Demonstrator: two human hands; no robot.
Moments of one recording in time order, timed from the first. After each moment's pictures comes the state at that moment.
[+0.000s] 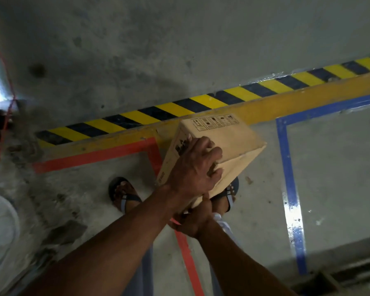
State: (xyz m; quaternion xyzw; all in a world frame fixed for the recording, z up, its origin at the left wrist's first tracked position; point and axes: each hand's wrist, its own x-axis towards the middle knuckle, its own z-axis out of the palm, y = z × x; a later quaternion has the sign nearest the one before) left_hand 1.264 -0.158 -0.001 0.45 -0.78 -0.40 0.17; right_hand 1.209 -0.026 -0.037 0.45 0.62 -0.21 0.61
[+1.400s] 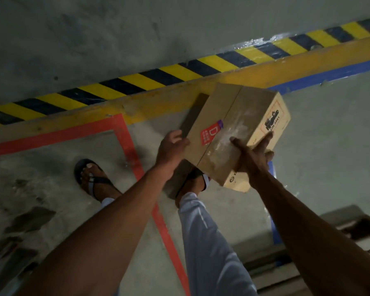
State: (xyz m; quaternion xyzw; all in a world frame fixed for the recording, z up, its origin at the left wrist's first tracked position) left_hand 1.185 -0.115 -0.068 0.69 -0.22 -0.68 0.06; right_hand 0.958 -0.056 -0.049 -0.09 0.90 -0.06 0.43
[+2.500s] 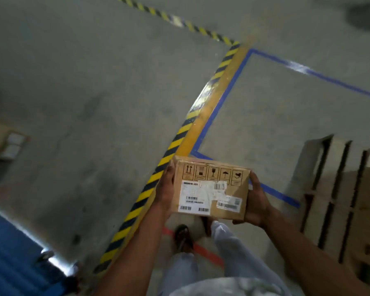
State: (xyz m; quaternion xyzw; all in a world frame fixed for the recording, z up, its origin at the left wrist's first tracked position) left_hand 1.115 -0.100 0.437 0.48 -0.44 -0.76 0.01; right_hand 0.978 0.120 0.453 0.25 0.43 -0.62 0.60
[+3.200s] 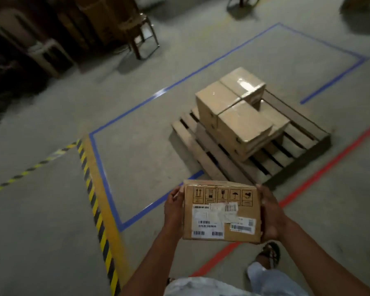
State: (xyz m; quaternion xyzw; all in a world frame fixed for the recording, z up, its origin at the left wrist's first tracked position) left_hand 1.086 0.395 0.550 0.24 -0.71 -0.62 -0.24; right_hand 1.200 0.645 0.549 0.33 0.28 -0.86 0.27
